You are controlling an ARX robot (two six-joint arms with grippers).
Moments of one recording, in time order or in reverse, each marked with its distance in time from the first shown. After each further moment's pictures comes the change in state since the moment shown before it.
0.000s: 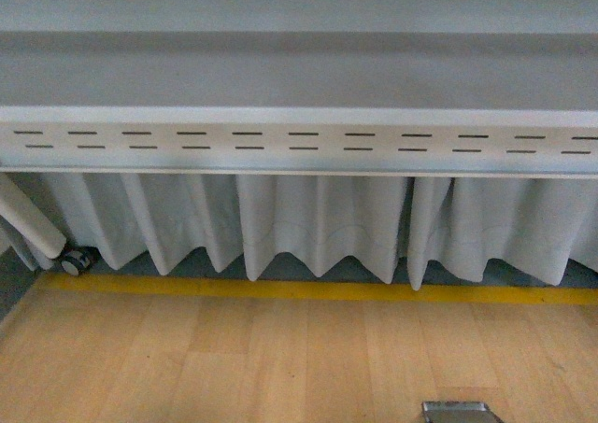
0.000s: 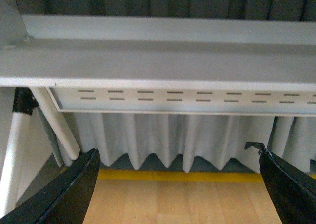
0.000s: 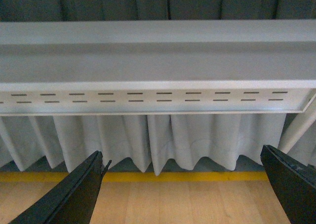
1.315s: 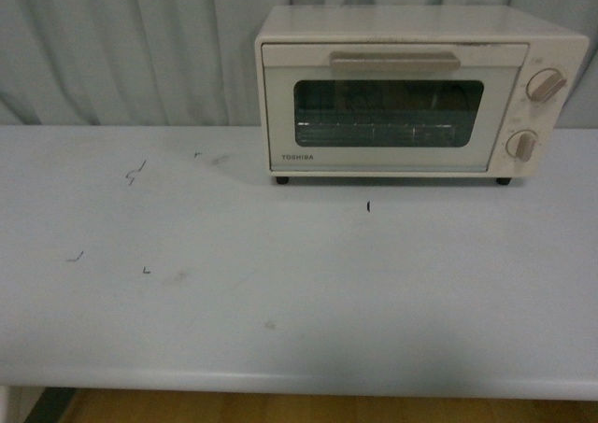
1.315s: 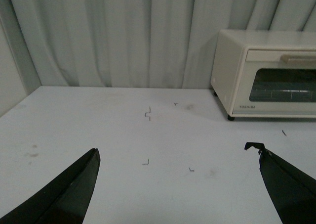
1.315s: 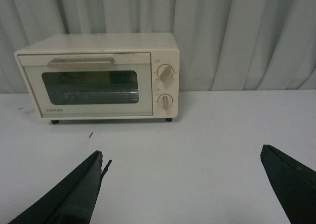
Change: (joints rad) left arm 0.000 0.000 0.000 0.001 0.000 0.001; right arm 0.000 0.000 0.000 0.002 0.000 0.000
